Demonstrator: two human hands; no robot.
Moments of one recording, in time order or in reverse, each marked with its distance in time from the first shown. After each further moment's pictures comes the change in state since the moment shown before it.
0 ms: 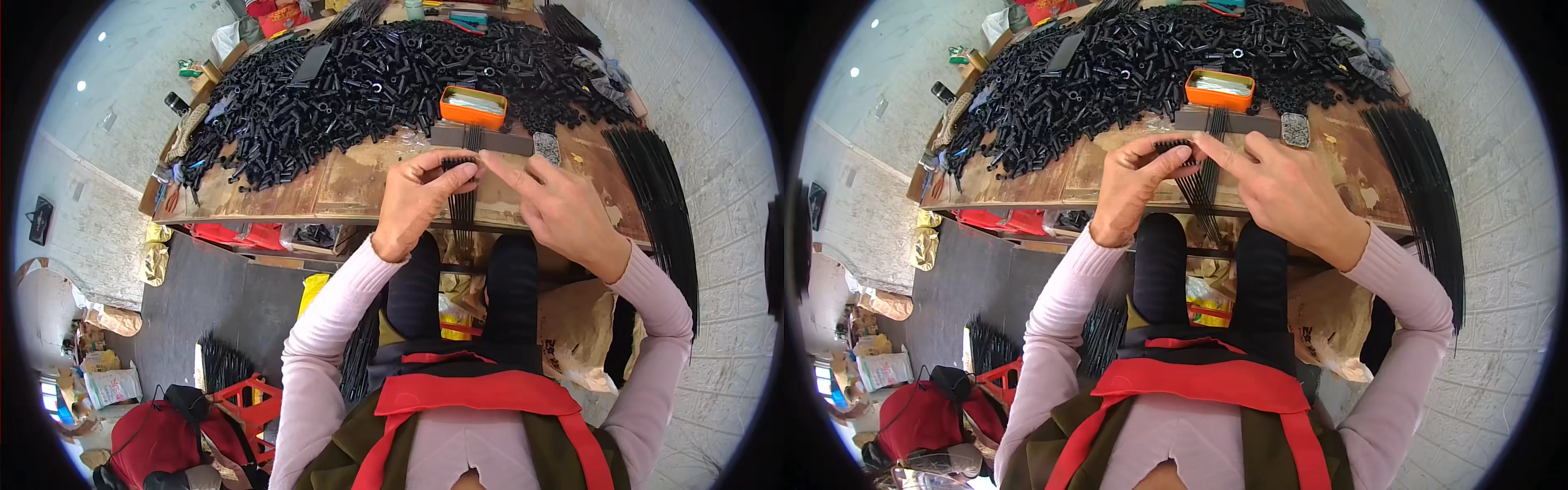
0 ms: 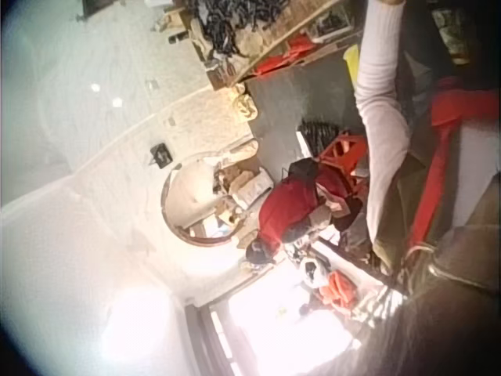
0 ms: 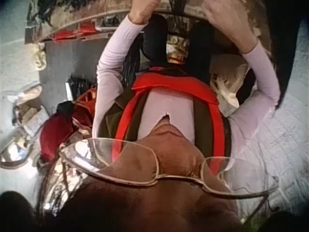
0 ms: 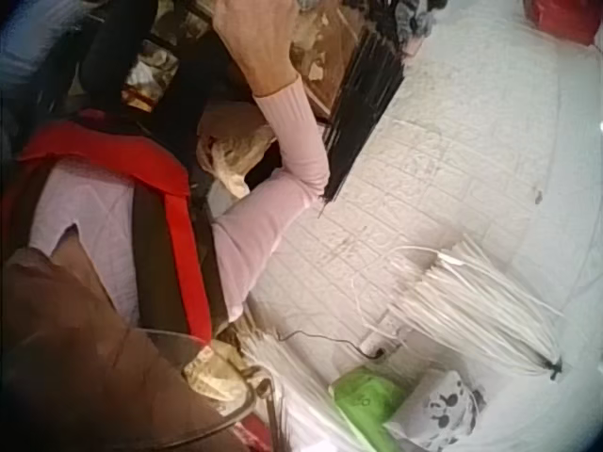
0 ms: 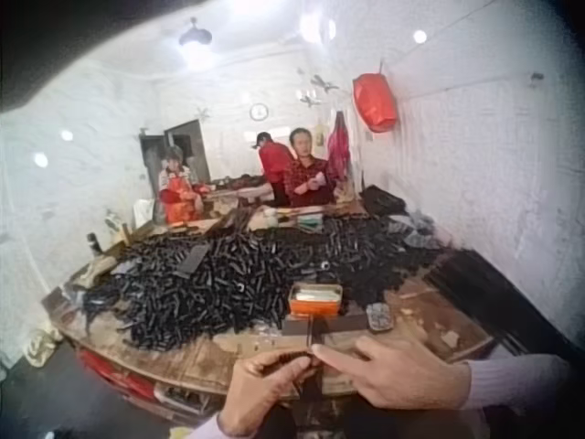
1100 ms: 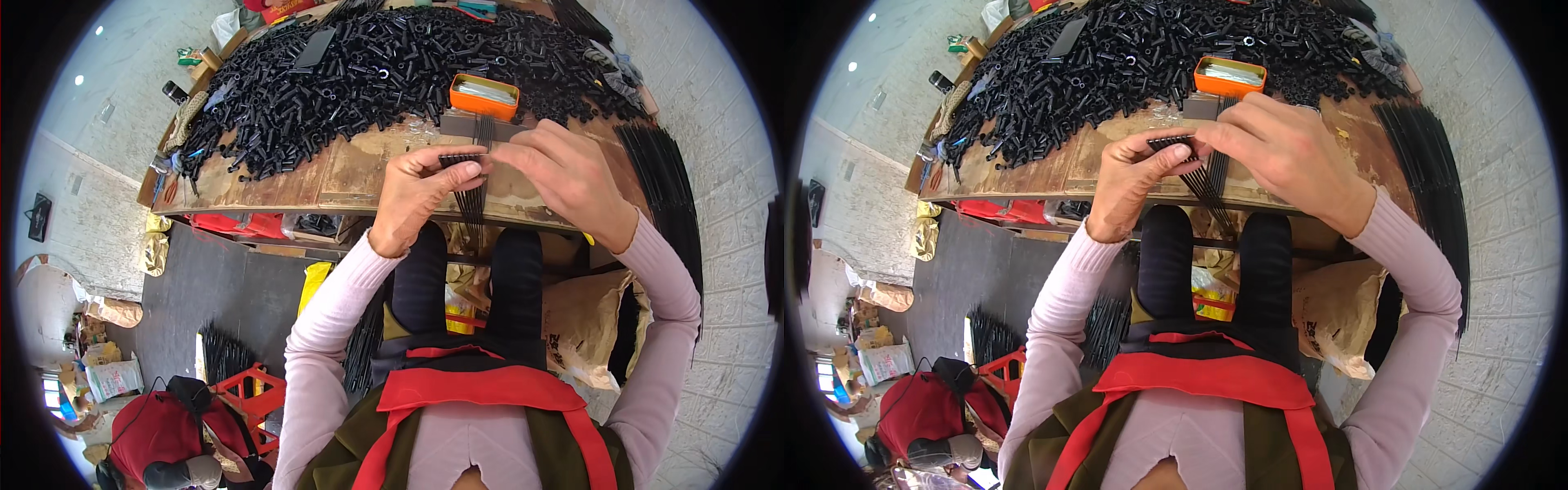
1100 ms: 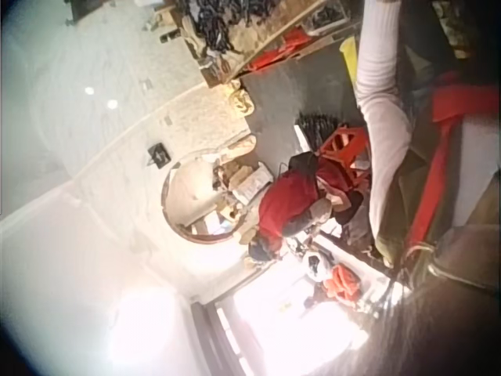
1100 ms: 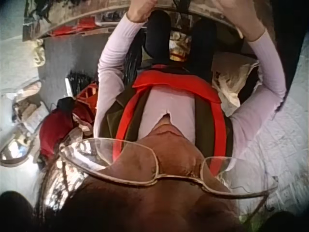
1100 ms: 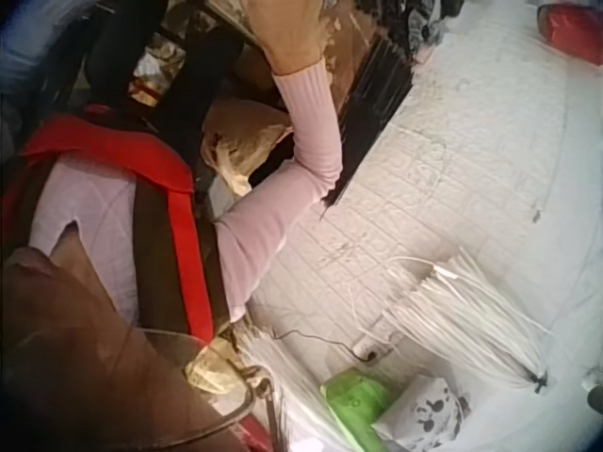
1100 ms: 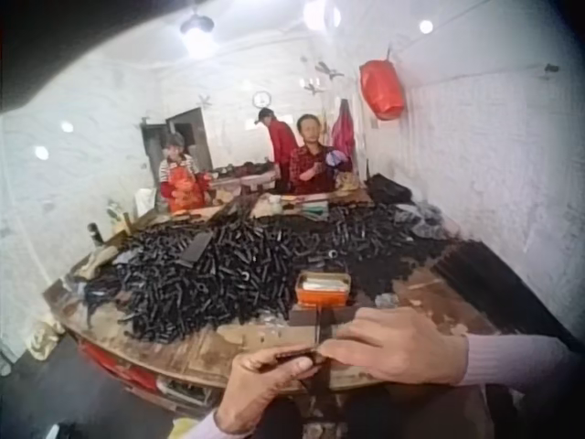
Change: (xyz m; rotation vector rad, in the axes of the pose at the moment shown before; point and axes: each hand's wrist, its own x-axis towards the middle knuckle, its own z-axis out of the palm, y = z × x) left_hand -0.005 0.000 -0.017 -0.082 -0.064 -0.012; right_hand 0.039 0.019 0.008 0.136 0.239 -0.358
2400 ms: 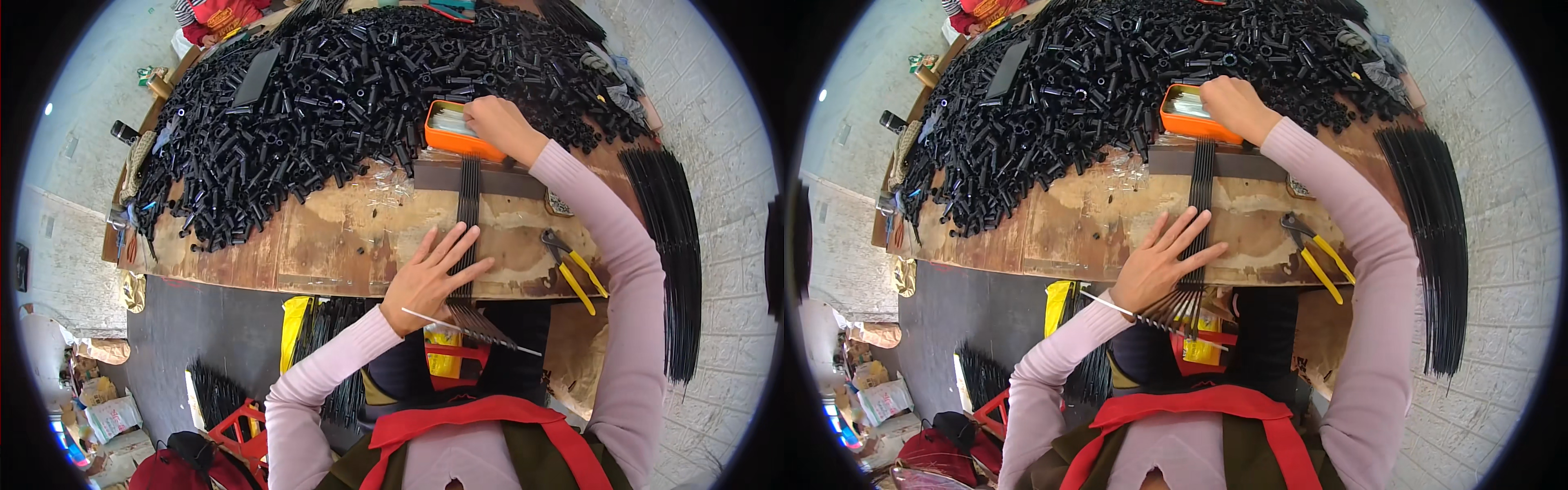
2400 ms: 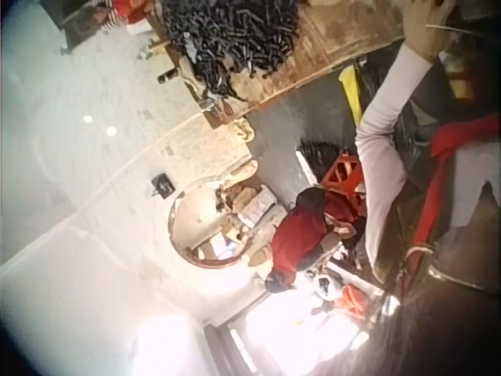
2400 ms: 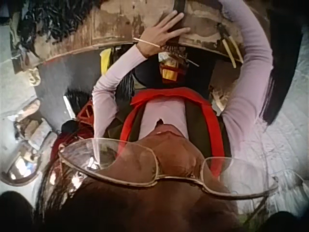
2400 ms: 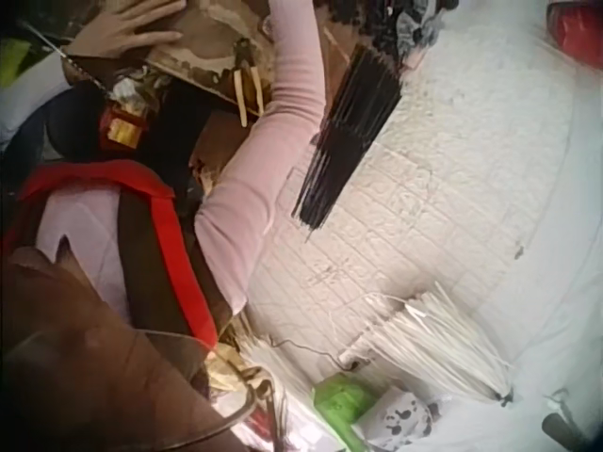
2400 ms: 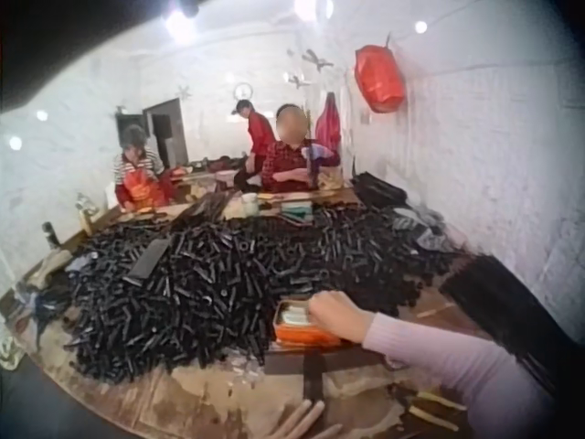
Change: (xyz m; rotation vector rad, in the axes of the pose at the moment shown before) left_hand 0.051 -0.121 -0.048 1.723 -0.550 0.429; right_hand -0.032 0.248 0.196 -0.162 -0.505 0.627
